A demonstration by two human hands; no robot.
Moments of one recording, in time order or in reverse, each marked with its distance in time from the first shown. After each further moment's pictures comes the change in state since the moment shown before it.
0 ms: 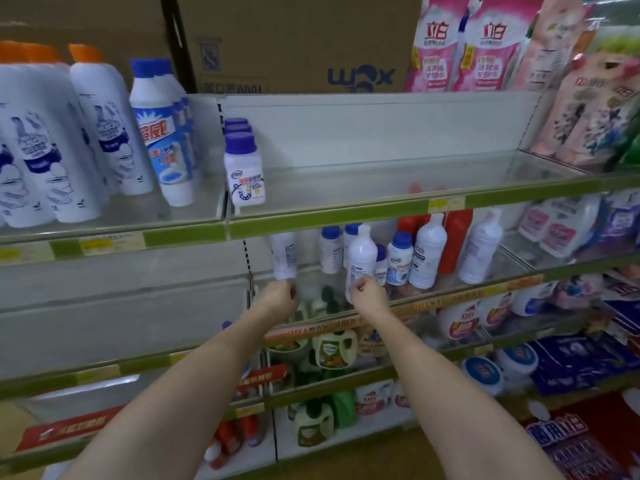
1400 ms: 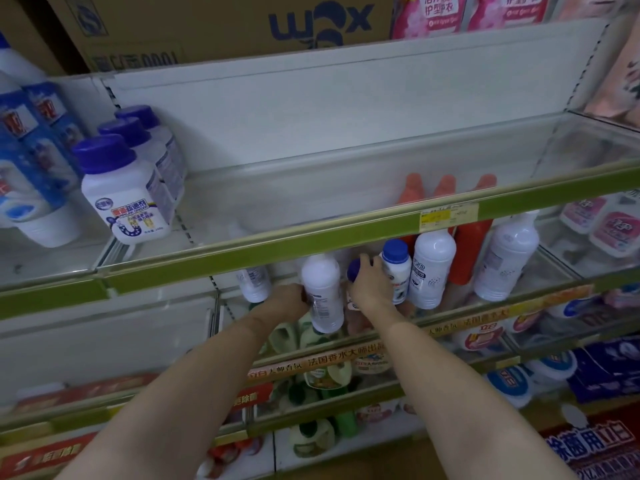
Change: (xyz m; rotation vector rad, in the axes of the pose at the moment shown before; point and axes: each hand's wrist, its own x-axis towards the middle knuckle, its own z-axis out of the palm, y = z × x) left_hand 0.168 0.066 0.062 0.104 -0.210 -0.025; right_hand 0.188 0.040 -0.025 -0.440 0.002 -0.058
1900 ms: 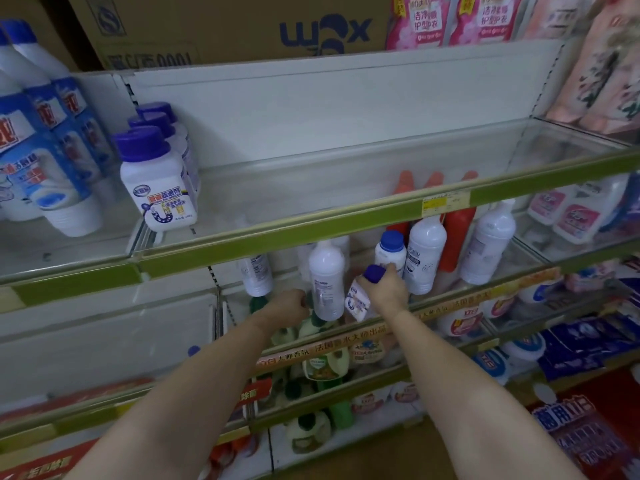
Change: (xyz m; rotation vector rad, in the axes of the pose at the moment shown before) left_hand -0.033 -0.024 0.010 -0.016 -0.039 0.080; right_hand -0.060 0.012 -0.006 0.385 0.150 0.229
